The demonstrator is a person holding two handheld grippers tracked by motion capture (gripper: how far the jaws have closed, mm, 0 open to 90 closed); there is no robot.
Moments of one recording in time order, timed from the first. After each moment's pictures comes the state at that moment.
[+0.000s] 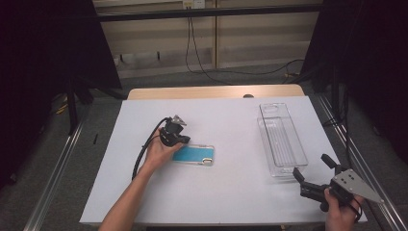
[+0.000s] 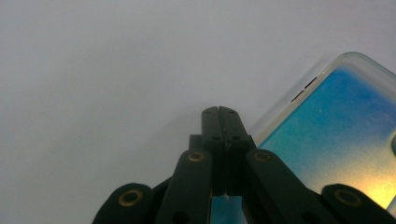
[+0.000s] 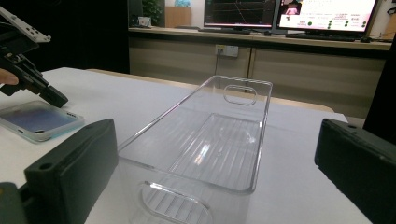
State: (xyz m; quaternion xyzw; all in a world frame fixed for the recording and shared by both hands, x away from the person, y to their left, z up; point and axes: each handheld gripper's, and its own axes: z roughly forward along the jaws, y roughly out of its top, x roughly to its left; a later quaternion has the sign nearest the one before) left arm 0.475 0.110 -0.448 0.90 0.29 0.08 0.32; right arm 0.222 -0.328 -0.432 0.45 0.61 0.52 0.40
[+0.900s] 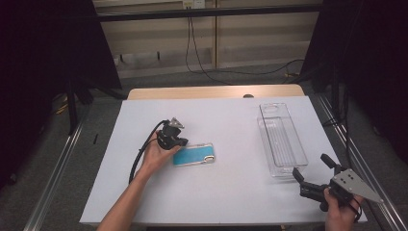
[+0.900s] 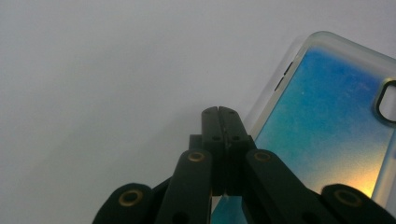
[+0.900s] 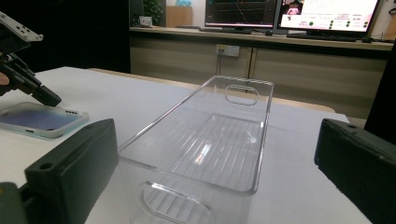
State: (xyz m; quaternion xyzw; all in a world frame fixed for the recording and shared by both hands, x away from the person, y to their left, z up) left arm 0.463 0.118 -0.447 0.90 0.29 0.09 0.32; right arm 0.223 -0.327 -0.432 0.44 0.61 0.52 0.40
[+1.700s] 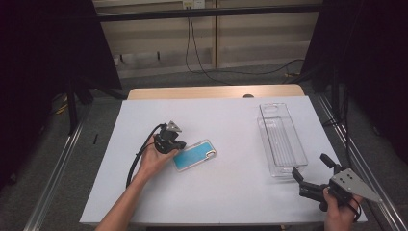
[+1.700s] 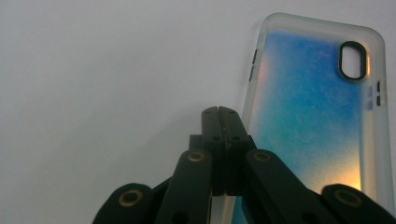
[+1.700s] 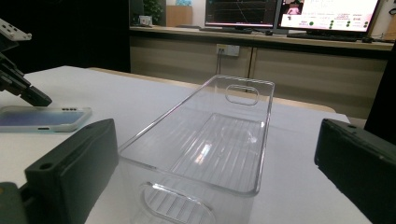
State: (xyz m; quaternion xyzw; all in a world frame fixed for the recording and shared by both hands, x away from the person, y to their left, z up) left arm 0.450 0.126 -0.446 0.90 0.30 0.10 0.32; right arm 0.223 -0.326 -0.432 0.44 0.61 0.52 0.40
